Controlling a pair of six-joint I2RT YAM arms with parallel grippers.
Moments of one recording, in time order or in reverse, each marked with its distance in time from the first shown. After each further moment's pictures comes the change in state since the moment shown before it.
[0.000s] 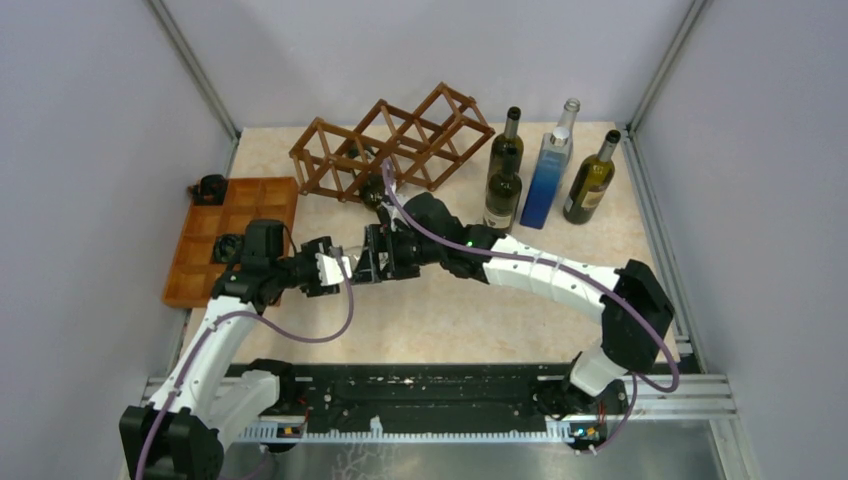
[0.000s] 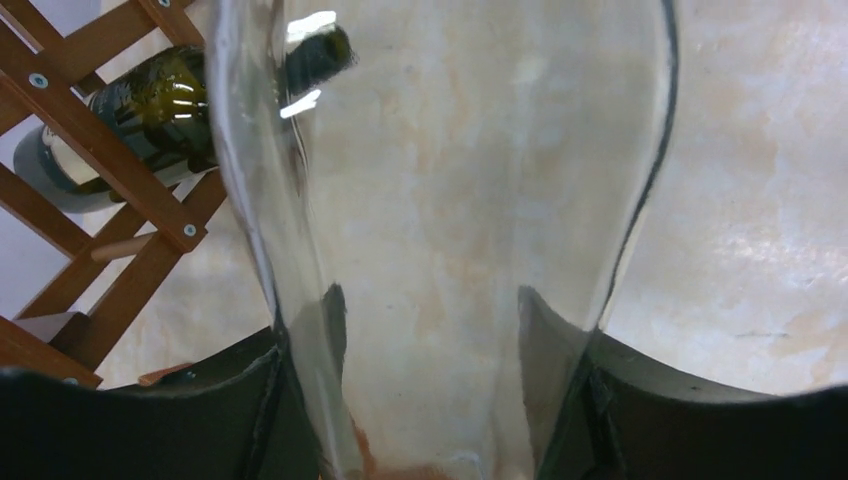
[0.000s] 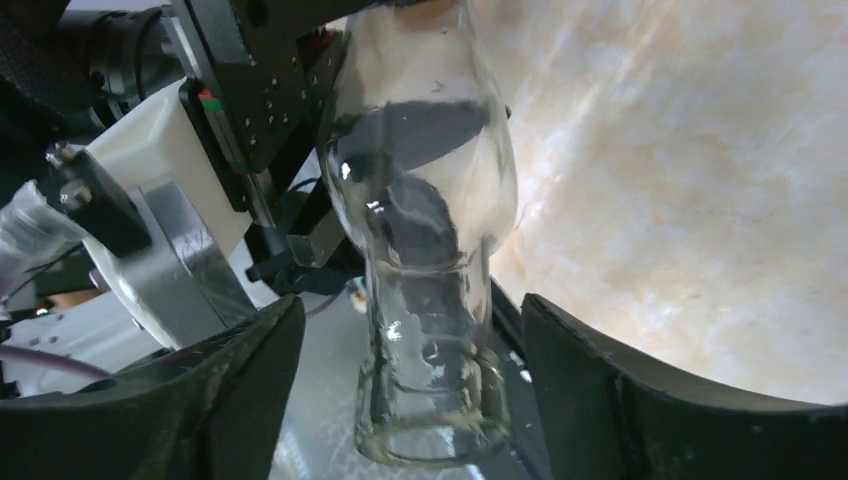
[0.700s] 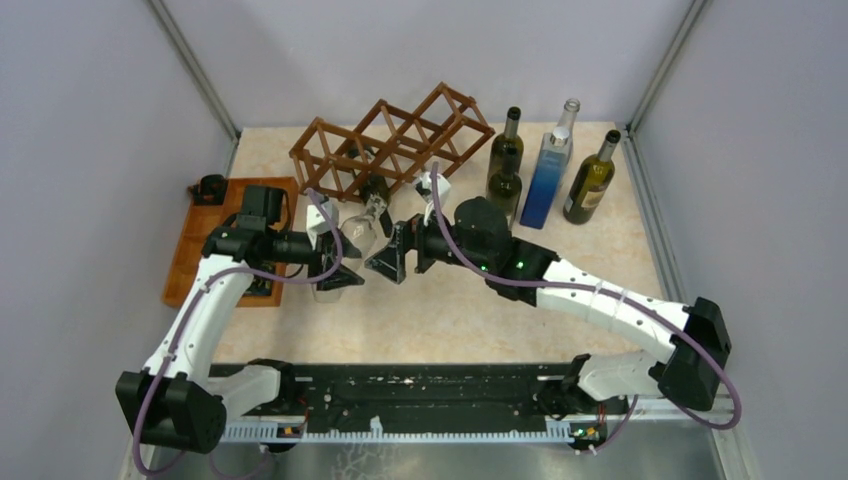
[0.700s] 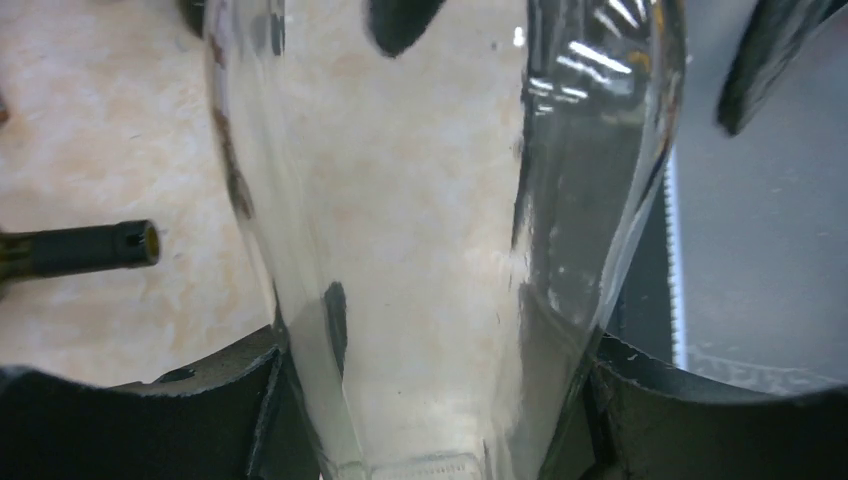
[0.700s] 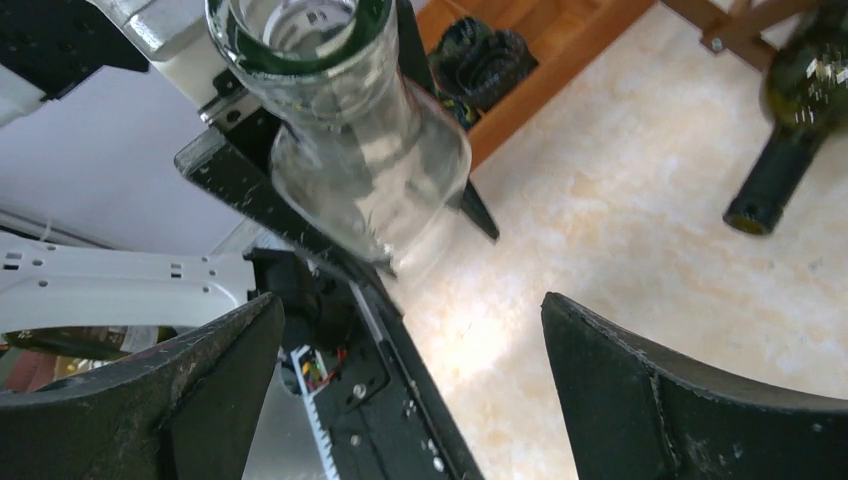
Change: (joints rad) left arm 0.000 0.201 0.344 -0.308 0.492 -0.447; right arm 0.002 -0.339 -0.186 0.198 0.172 -0.299
